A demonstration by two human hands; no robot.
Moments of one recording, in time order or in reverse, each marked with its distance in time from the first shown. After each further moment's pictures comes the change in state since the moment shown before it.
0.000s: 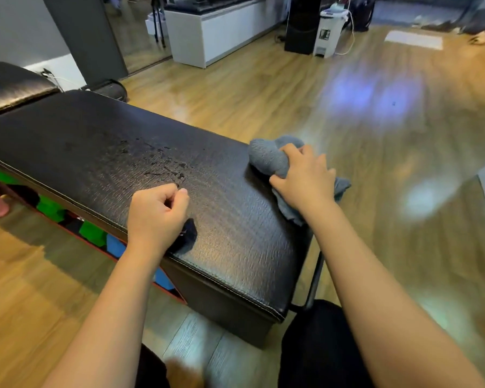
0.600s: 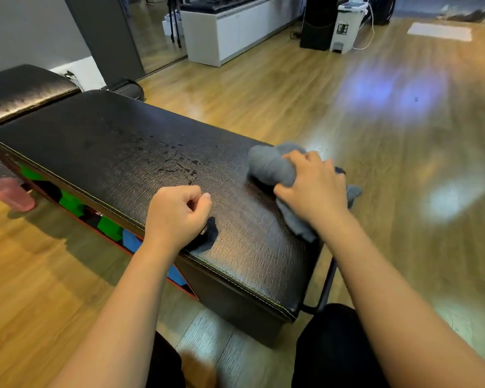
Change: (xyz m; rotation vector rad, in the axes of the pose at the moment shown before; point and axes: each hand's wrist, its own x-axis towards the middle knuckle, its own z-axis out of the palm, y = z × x) left_hand -0.003 0.001 0.002 0.114 -0.090 0.107; right_hand -0.026 -0.008 -0.003 0.064 -0.028 -0.092
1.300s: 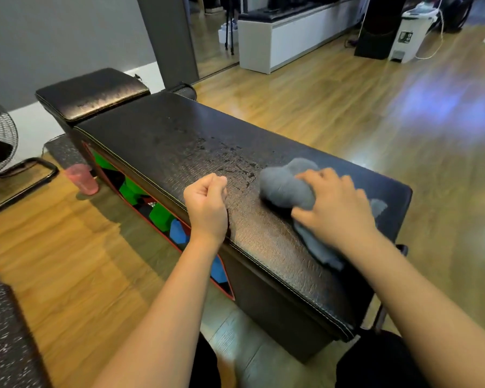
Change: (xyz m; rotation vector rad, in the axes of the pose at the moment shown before) left_hand 0.003 -0.014 -0.011 -0.867 0.403 -0.372; right_hand -0.019 -0.055 0.012 -0.059 -0.061 -0.242
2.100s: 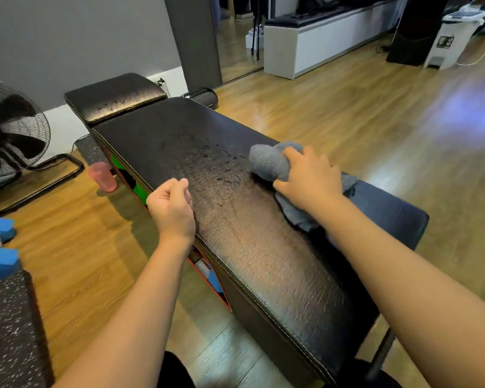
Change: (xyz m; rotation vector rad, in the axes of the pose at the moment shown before) left_hand 0.029 -0.005 -0.023 0.028 0.309 0.040; right_hand 0.104 -0.010 0.015 0.015 -0.069 -0.088
